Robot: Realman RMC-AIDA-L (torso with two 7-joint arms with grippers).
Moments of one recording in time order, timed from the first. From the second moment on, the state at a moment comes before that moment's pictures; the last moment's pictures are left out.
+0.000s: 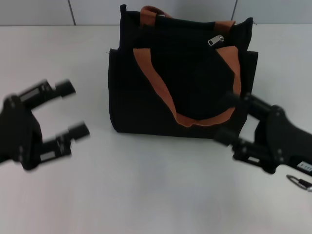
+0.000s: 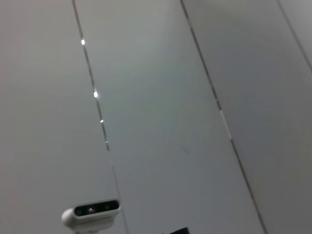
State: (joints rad) left arm -0.16 -1.99 1.05 0.71 1.29 1.87 -1.06; right arm 0.37 2.09 -0.91 -0.26 -1.44 -1.92 0.91
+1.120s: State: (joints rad) left arm -0.20 -2.01 1.06 0.61 1.64 1.89 -0.89; right arm 0.42 2.08 -1.04 -0.38 -1.67 -1.76 0.91
